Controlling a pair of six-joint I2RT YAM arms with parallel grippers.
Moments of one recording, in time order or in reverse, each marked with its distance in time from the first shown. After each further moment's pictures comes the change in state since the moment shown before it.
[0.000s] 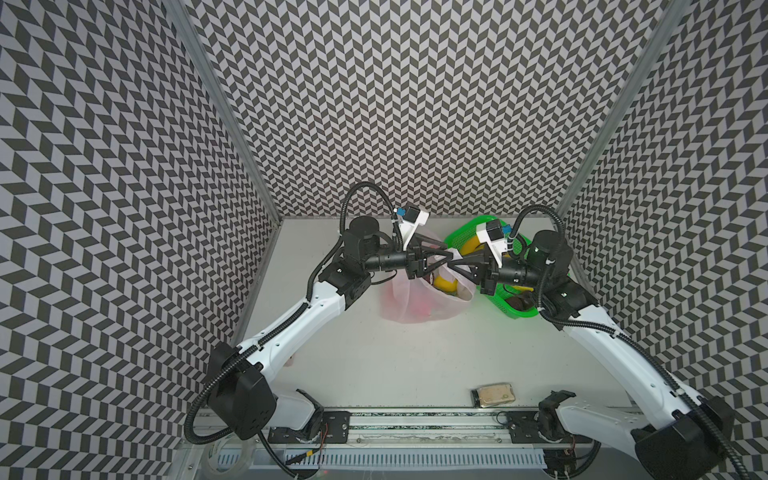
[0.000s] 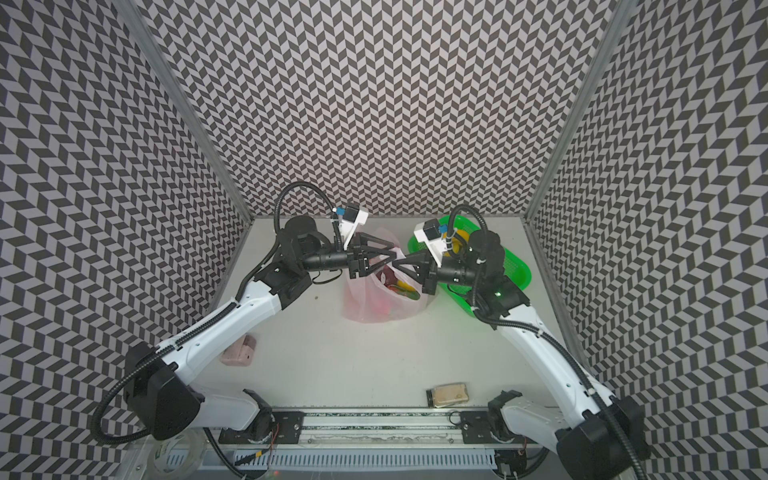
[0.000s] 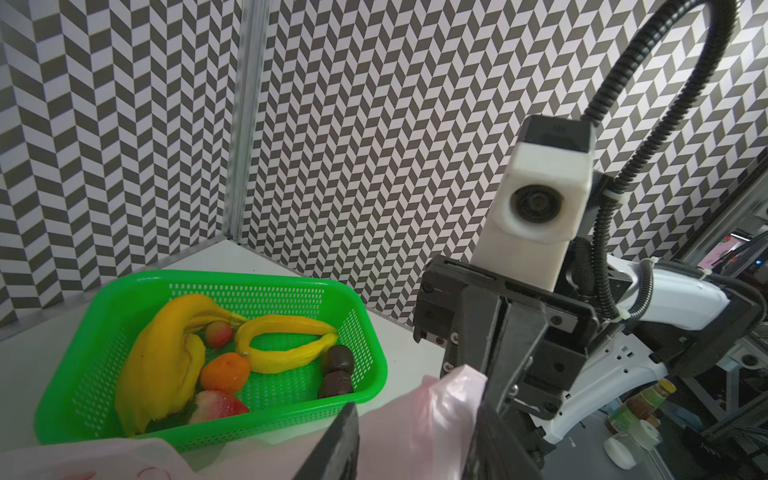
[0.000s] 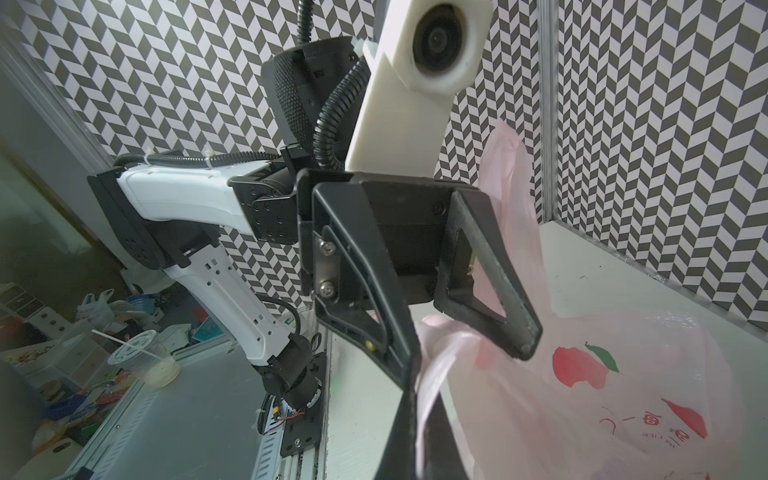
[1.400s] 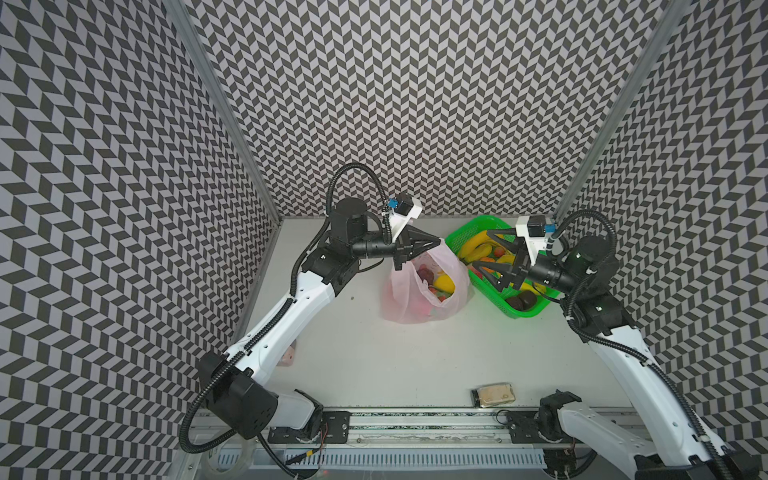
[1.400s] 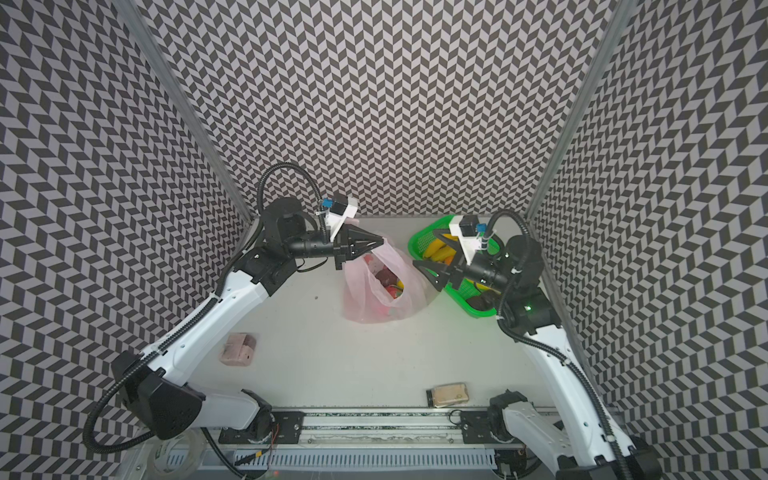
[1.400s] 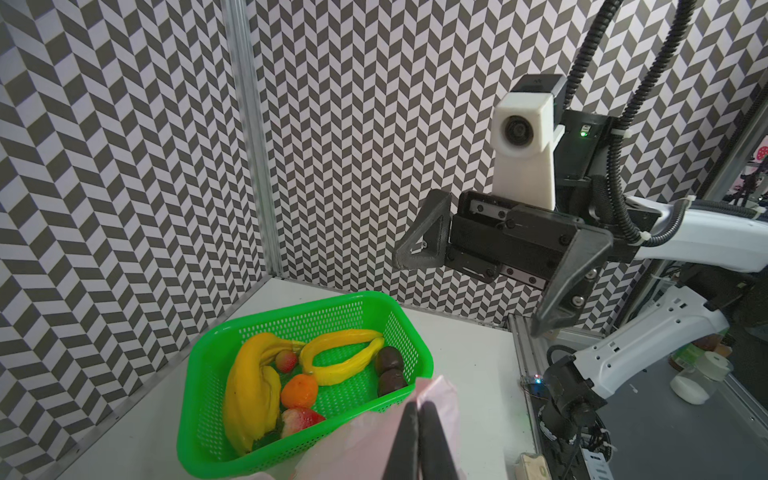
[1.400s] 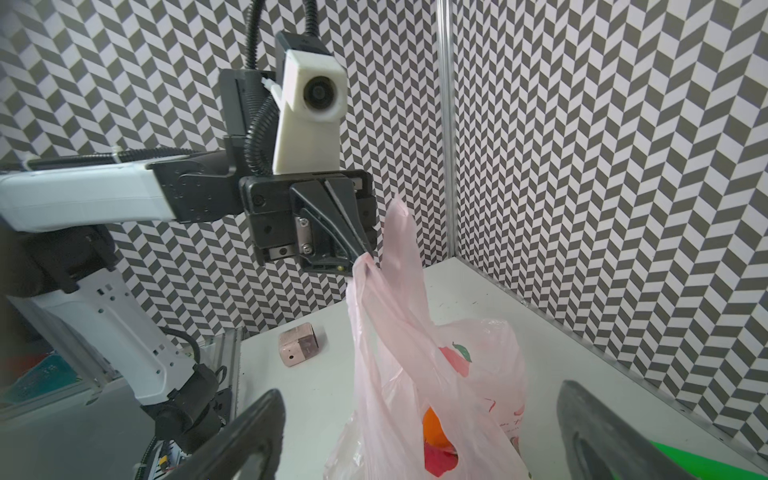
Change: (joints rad) left arm 0.080 0.000 0.184 -0.290 0.085 0.385; right arm -0.178 -0.176 -0.030 -0.031 0.077 -0.088
